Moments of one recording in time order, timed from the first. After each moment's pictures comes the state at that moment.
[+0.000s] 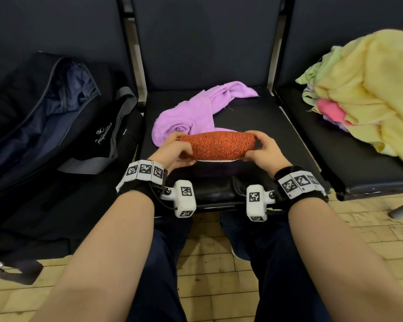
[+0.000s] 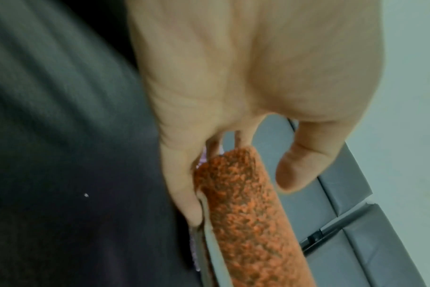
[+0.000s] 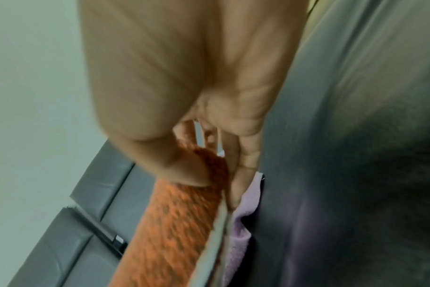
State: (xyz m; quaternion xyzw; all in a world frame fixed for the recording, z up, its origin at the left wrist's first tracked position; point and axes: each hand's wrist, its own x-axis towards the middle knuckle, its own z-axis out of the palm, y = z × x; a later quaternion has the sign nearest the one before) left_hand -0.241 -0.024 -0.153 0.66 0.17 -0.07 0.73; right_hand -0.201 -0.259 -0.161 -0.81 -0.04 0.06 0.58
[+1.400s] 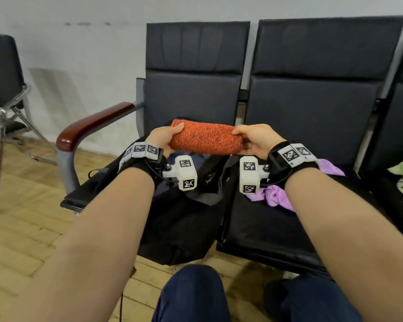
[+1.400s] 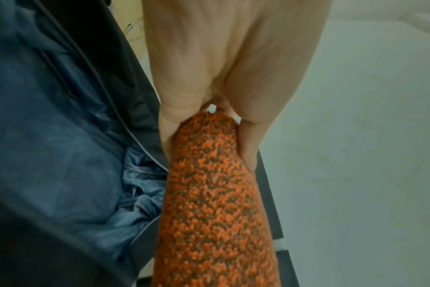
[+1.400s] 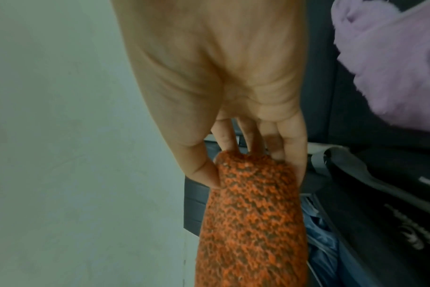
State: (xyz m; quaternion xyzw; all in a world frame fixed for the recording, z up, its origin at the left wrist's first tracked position) left_hand -0.331 0.211 0.014 0.58 0.26 0.17 0.76; right_hand -0.233 0.009 0.031 -0.71 -0.11 0.22 0.66
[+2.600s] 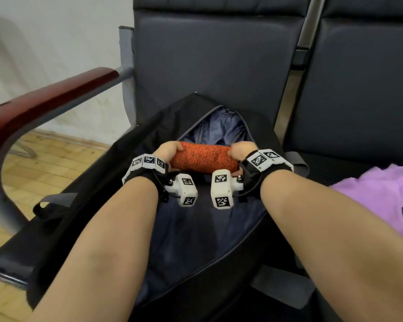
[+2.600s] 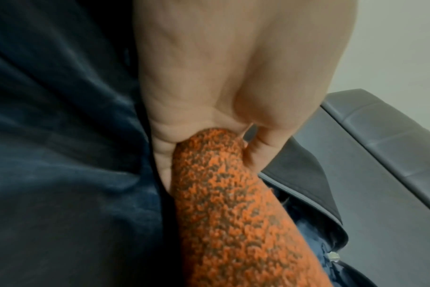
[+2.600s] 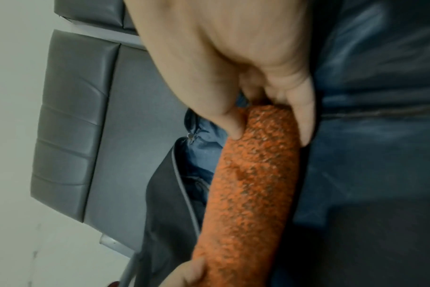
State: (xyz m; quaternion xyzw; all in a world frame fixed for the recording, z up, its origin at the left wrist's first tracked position) left_hand -0.148 0.408 -0.159 0.60 0.39 0.04 0.69; right_hand -0.068 0.234 -0.138 -0.84 -0.06 0.22 0.50
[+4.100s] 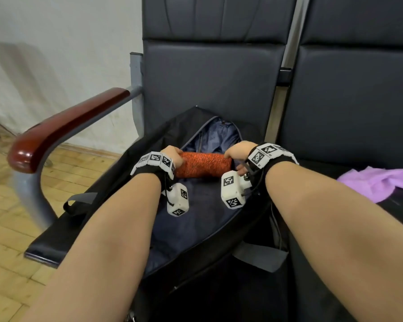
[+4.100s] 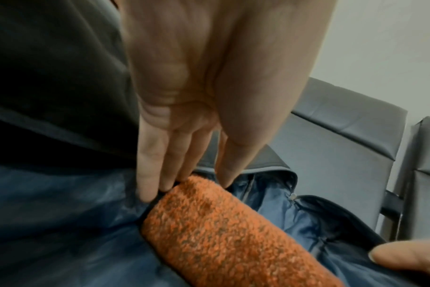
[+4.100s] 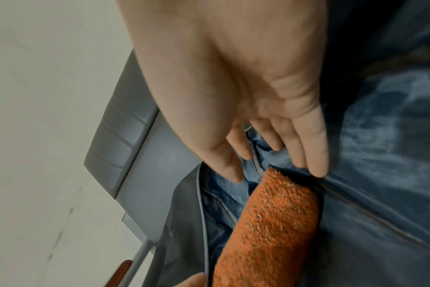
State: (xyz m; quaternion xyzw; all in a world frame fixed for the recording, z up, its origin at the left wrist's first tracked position) left_hand -0.180 0.393 -0.126 0.90 0.30 0.05 0.31; right_hand -0.110 0.201 -0.073 -0.88 -0.16 0.25 0.37
